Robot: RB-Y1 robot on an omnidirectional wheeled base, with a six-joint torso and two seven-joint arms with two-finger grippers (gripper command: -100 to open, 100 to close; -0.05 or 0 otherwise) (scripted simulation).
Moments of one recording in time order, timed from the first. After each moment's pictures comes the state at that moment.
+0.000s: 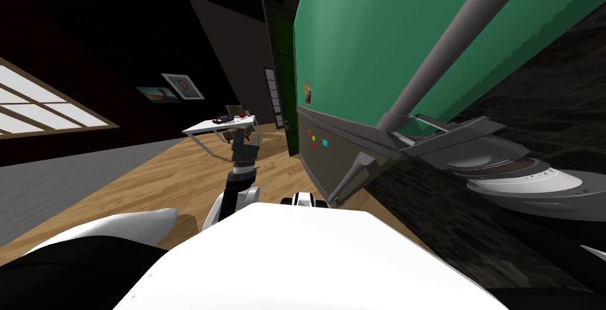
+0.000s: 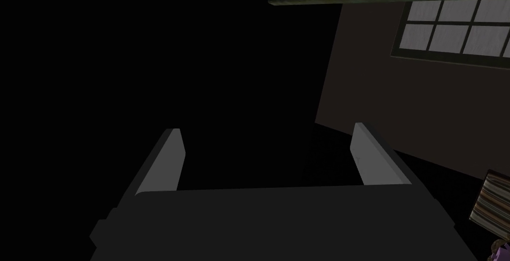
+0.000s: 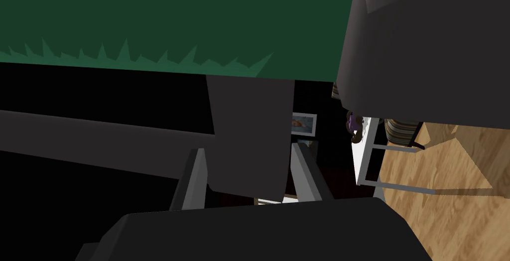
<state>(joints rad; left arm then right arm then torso) 0.50 0.02 0.03 -2.36 -0.12 -0.48 0.11 0.55 -0.61 -0.98 -2.58 0.92 -0.62 0.68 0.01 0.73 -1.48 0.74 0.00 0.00</state>
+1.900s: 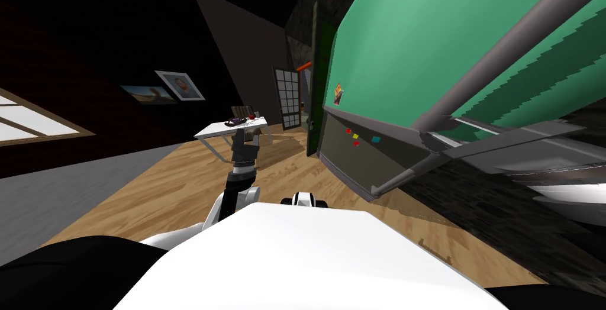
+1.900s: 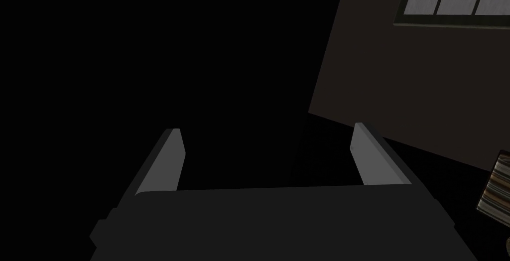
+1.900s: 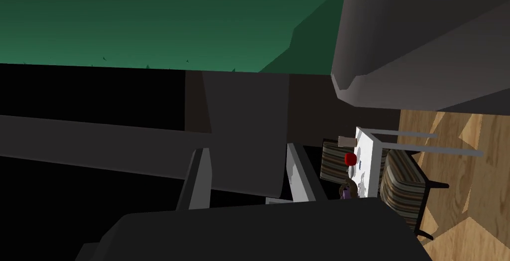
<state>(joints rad) 0.50 0.02 0.03 -2.36 -0.12 -0.48 0.11 0.65 -0.62 -1.15 -2.40 0.98 -0.59 0.67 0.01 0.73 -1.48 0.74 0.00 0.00</state>
